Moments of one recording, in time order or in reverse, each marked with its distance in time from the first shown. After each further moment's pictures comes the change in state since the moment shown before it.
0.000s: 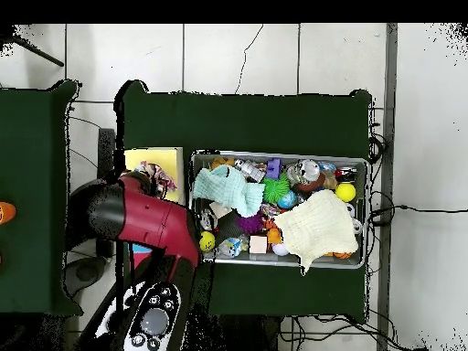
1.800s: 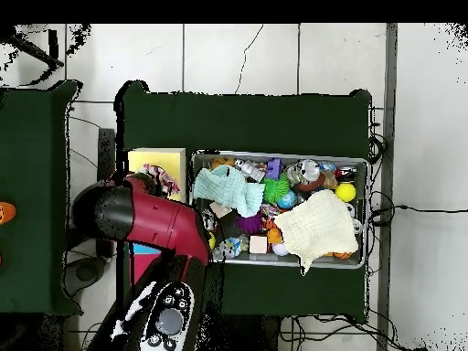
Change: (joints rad) arm -0.053 -0.039 0.053 0.029 -0.047 -0.003 0.000
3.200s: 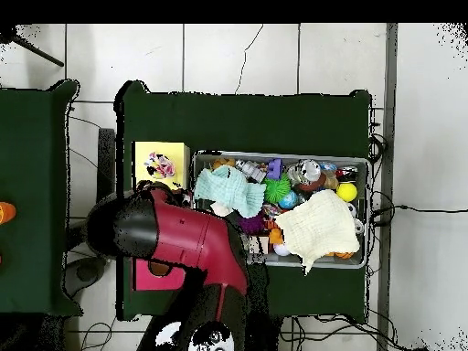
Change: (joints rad) arm -0.099 -0.198 0.013 0.066 -0.192 0.120 0.000
